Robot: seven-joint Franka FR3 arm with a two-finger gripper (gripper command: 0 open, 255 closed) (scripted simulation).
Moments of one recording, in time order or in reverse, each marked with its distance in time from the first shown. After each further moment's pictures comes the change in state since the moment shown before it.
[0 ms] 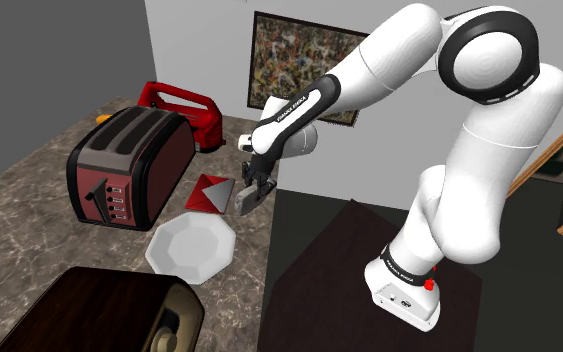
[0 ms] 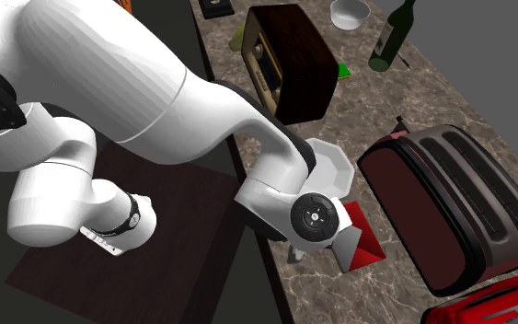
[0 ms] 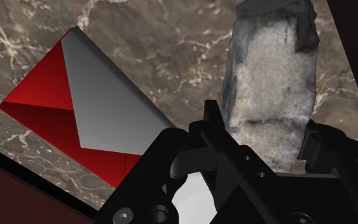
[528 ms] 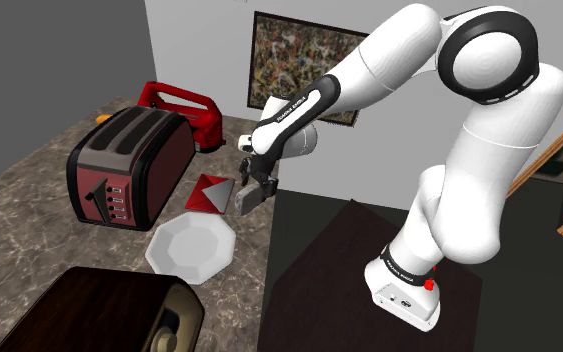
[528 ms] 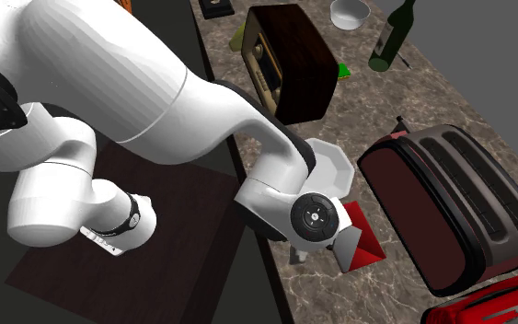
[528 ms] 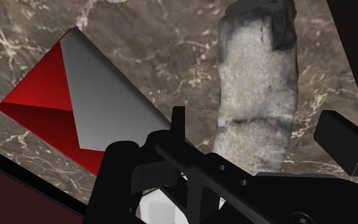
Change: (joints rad) arm 0.000 0.002 0.000 0.000 0.000 0.001 0.000
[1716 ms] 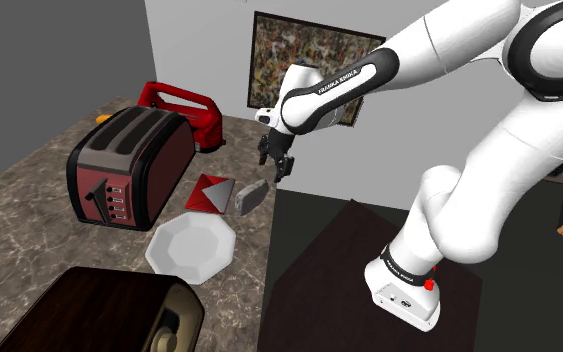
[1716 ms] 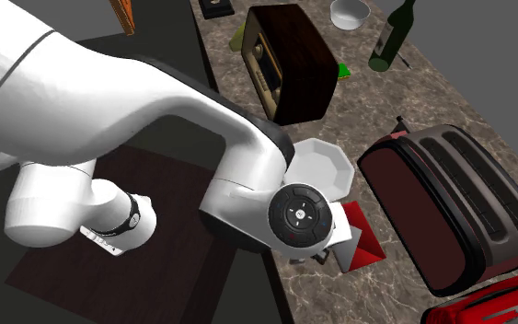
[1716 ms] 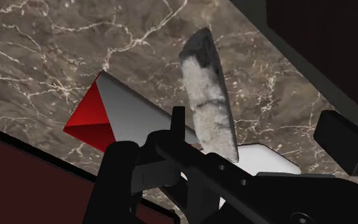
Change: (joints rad) arm -0.050 -0.284 -0.051 -0.071 -0.267 -0.179 0.376
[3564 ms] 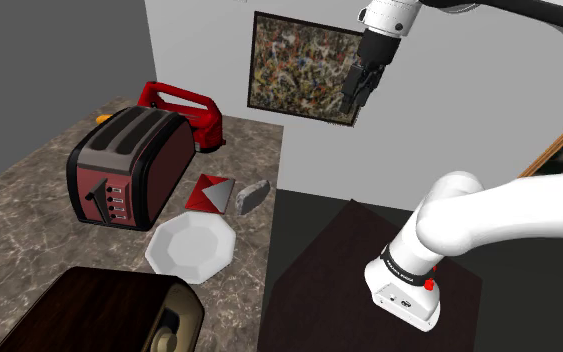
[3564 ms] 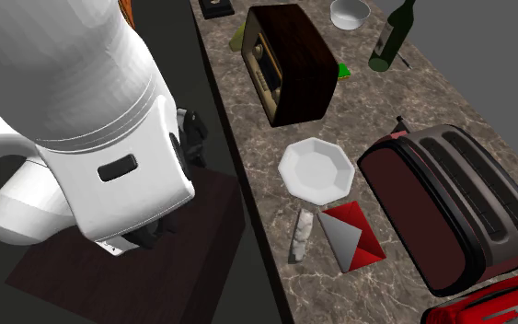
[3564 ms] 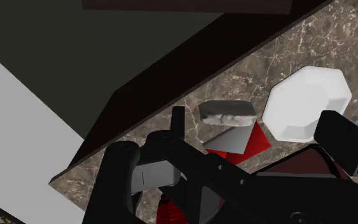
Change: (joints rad) arm -0.437 -0.701 0.326 0.190 -0.129 -0.938 1.327
